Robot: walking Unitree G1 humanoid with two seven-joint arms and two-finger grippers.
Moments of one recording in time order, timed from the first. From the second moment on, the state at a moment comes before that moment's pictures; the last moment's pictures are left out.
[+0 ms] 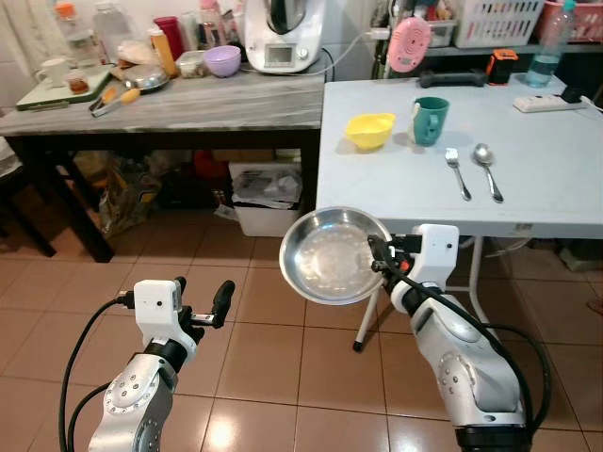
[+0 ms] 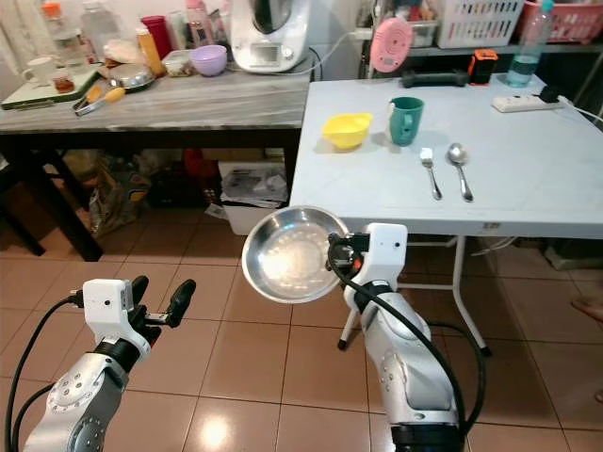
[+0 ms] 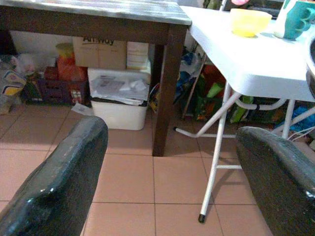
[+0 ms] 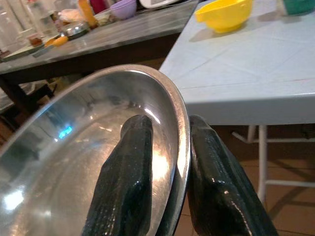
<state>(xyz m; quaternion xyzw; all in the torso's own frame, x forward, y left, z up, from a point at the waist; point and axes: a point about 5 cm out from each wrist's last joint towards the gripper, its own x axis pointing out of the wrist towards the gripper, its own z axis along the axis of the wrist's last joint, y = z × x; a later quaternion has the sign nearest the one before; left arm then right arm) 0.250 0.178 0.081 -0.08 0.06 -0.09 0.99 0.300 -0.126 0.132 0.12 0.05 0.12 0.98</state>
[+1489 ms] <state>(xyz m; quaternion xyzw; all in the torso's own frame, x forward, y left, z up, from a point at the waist) 0.254 0.175 0.085 -0.08 0.06 -0.09 0.99 0.303 -0.122 0.138 0.10 0.03 0.13 0.99</state>
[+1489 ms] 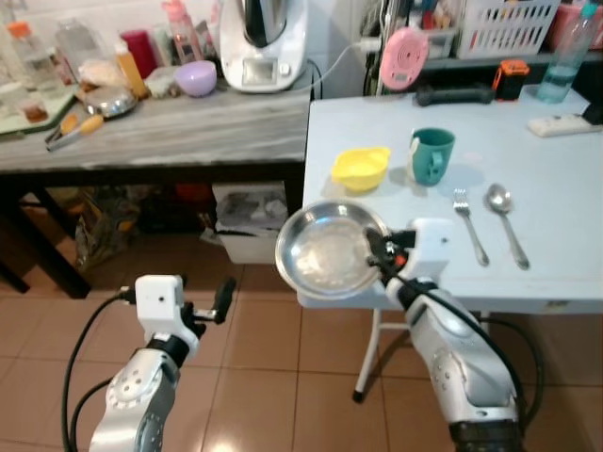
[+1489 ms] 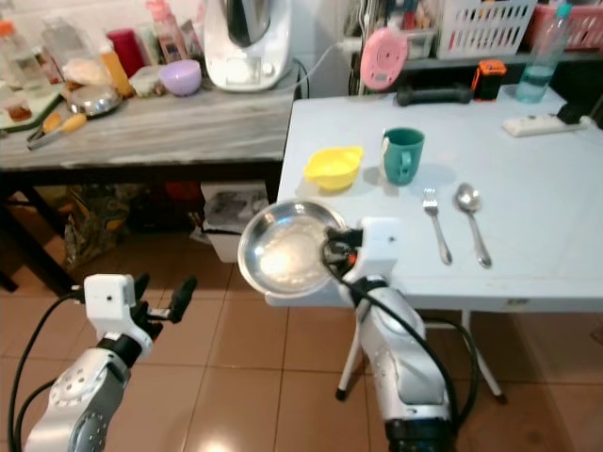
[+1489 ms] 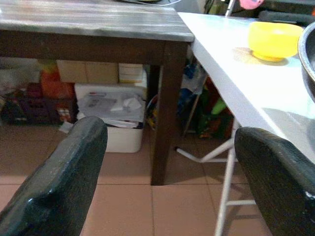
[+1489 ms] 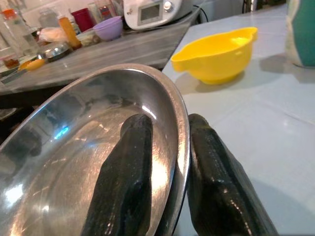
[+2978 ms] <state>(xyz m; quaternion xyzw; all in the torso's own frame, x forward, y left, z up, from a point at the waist) 0.254 0.162 0.088 -0.10 0.04 -0.11 0.99 0.300 -0.127 0.130 0.08 0.03 0.11 0.99</state>
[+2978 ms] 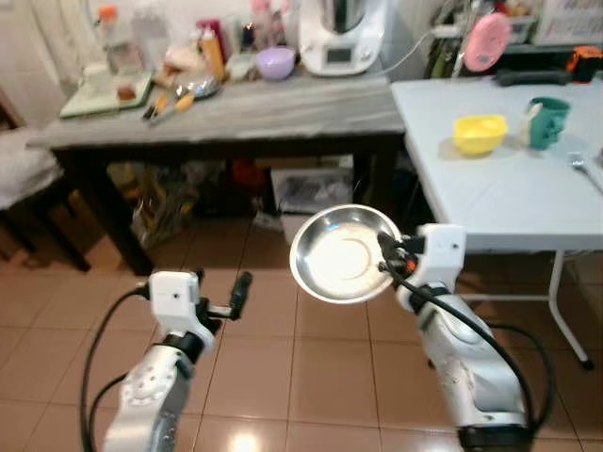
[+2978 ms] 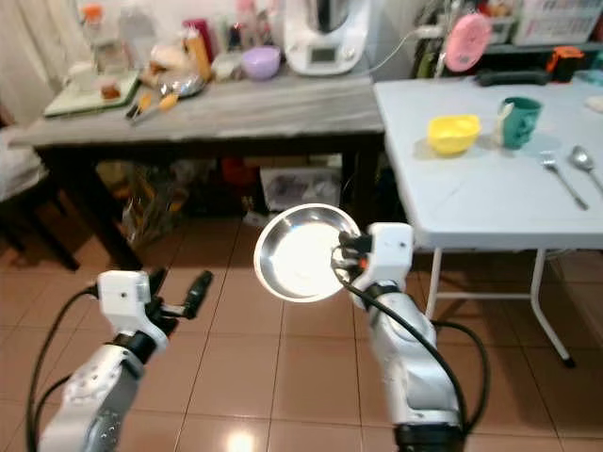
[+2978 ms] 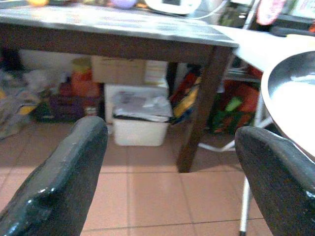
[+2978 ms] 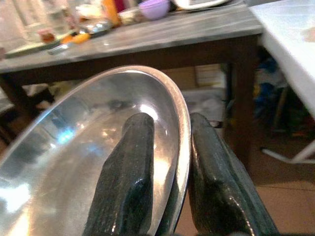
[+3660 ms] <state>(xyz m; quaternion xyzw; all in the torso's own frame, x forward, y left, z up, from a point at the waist) 0.254 0.161 0.089 -0.09 0.04 -0.12 0.99 0.301 -0.125 0.133 0.08 0.02 0.12 0.99</state>
